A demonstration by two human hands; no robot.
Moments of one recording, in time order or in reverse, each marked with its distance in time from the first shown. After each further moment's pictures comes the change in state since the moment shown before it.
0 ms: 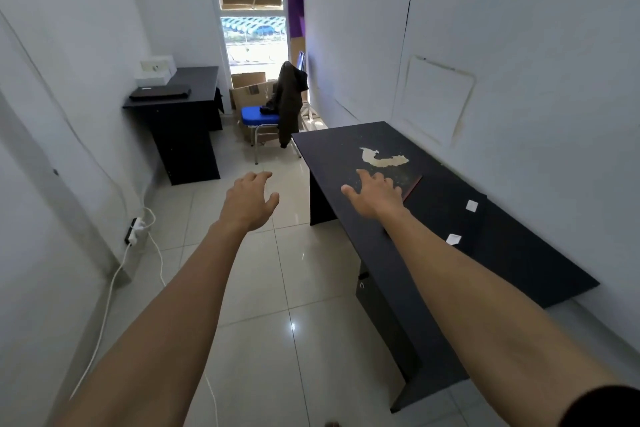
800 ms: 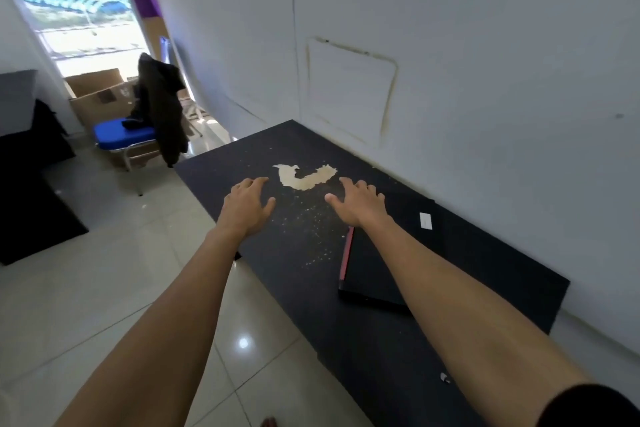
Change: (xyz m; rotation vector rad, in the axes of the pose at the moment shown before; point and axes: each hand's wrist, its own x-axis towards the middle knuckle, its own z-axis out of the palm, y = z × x) left_hand 0.340 0.103 0.195 -0.124 -0.258 0.313; right_hand 0.272 0.141 0.021 0.043 -0.014 0.366
